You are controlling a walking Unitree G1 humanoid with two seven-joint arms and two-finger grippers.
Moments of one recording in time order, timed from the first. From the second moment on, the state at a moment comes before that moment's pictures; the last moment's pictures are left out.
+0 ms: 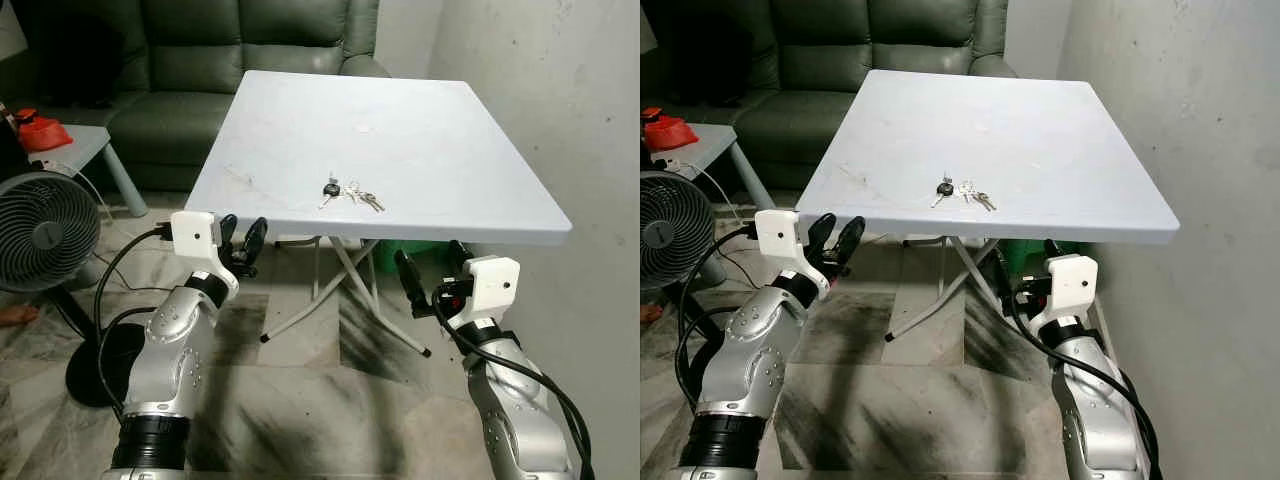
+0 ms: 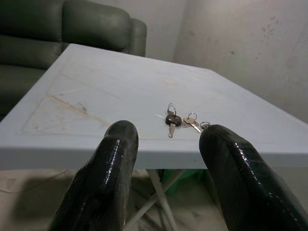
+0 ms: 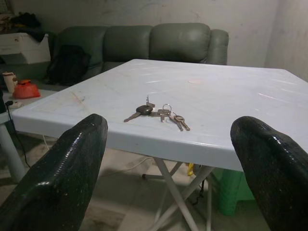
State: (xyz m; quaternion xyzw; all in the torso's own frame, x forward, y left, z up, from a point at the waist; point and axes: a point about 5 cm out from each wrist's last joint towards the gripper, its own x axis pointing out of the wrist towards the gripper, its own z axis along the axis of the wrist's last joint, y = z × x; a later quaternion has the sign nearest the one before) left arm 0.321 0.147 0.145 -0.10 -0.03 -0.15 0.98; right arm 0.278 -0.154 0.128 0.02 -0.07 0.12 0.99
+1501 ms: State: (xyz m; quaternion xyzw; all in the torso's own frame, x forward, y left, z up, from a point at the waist) left arm 0.321 0.135 0.147 -0.08 -0.03 -0.18 0.98; right arm 0.279 -0.155 0.128 0.01 -0.07 0.13 0.99
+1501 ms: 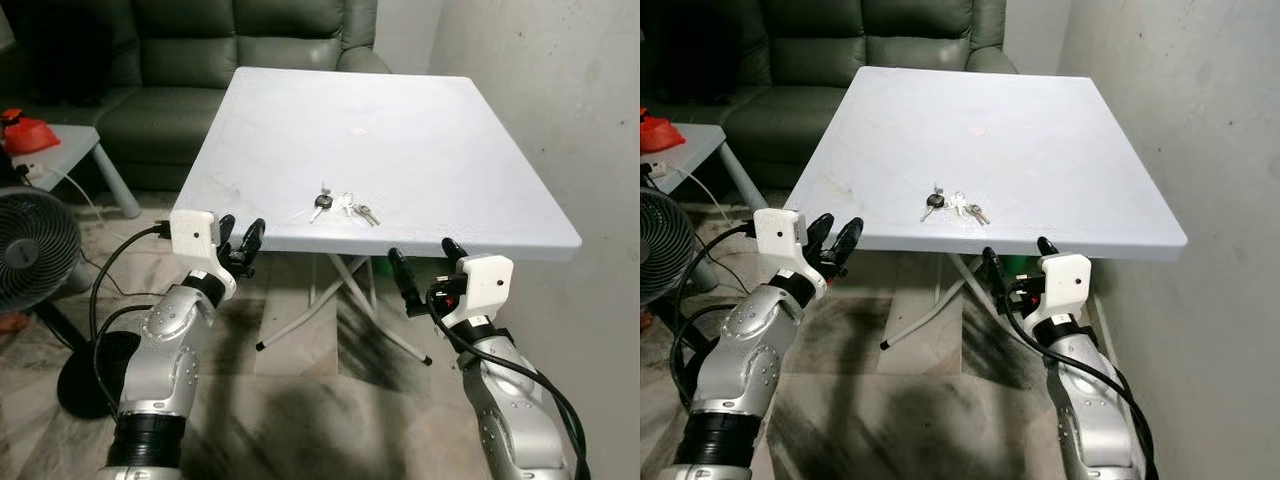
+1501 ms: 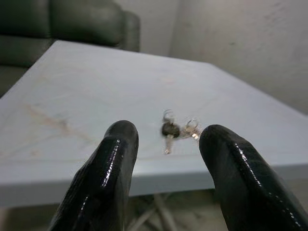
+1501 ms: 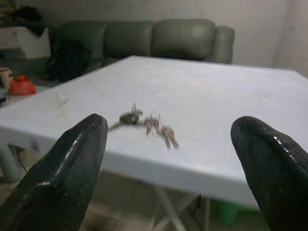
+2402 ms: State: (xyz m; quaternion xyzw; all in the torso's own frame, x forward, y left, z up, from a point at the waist) left arm 0.321 0.130 0.147 -0.08 -0.03 -0.19 0.98; right arm 0.276 -0.156 0.124 0.01 -0.06 0.13 0.99
